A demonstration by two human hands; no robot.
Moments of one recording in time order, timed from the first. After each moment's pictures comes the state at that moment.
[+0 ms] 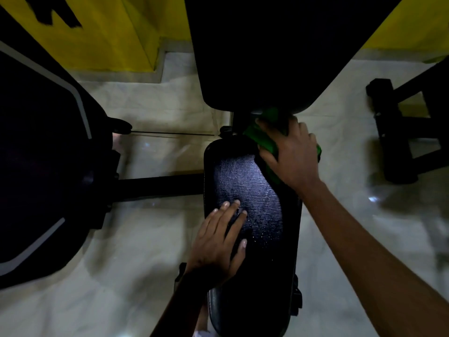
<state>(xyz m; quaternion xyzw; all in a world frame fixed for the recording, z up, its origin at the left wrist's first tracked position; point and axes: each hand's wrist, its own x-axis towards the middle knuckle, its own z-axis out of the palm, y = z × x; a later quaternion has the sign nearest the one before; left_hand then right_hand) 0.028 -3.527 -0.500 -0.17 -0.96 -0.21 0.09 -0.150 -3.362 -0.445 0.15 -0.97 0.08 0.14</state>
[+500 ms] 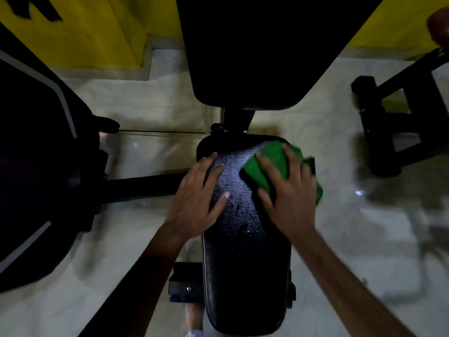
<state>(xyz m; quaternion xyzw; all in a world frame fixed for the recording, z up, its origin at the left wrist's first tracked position) -0.044 -3.565 -0.479 -0.15 -0.96 -0.22 0.04 -0.058 -3.357 -0.456 0.10 -0.98 0.08 0.13</state>
